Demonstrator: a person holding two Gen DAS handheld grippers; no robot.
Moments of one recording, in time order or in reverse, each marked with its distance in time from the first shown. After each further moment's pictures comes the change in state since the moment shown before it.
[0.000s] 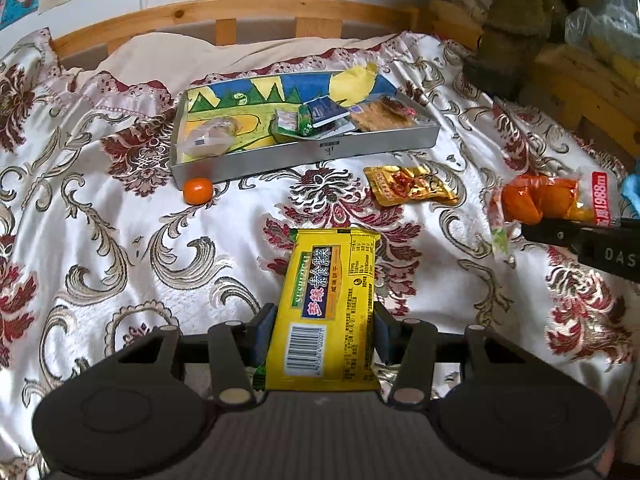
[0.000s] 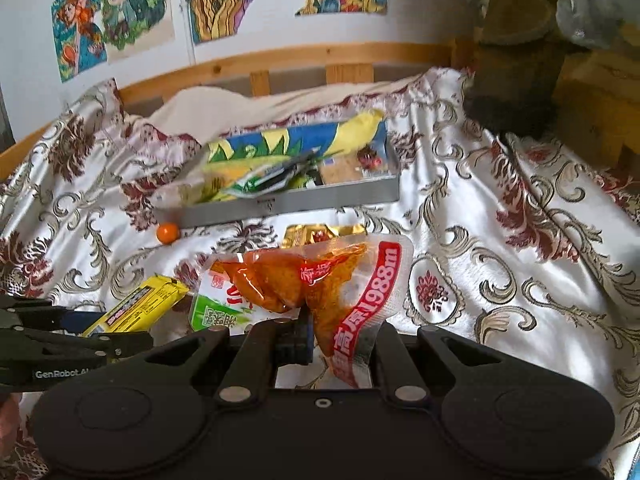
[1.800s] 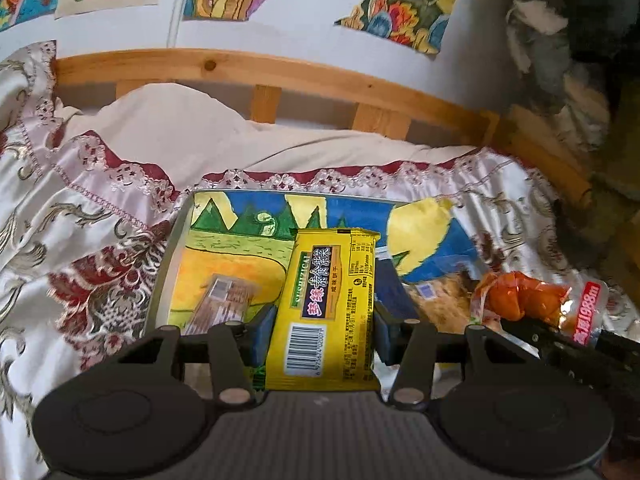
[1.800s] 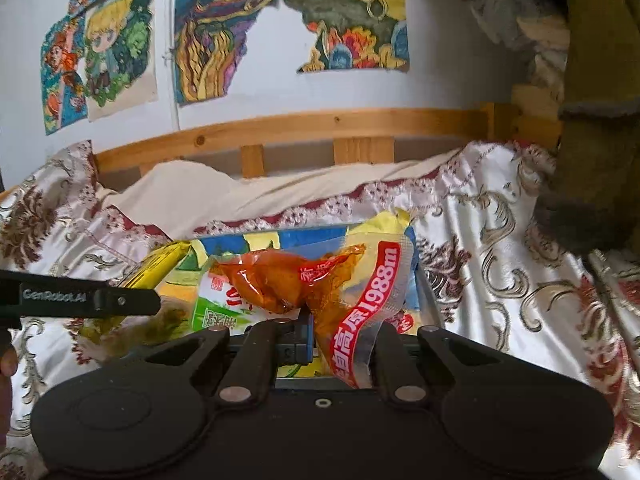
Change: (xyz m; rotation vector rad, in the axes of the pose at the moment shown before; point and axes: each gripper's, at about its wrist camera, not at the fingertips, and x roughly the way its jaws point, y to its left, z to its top) left arm 0.119 0.051 0.160 -0.194 -0.202 0.039; right arm 0.170 -0.016 0.115 0.005 -0.178 0.034
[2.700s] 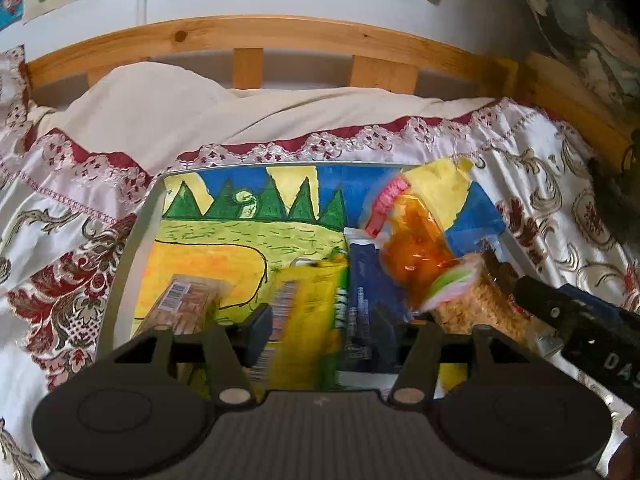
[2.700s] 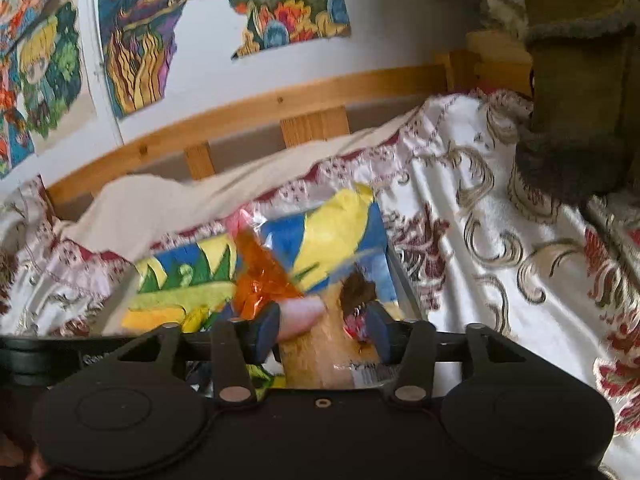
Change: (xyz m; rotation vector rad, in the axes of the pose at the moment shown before) left arm 0.053 -0.034 0.010 0.051 0.107 0.089; right arm 0.026 -0.028 0.012 0.152 0.017 -0.057
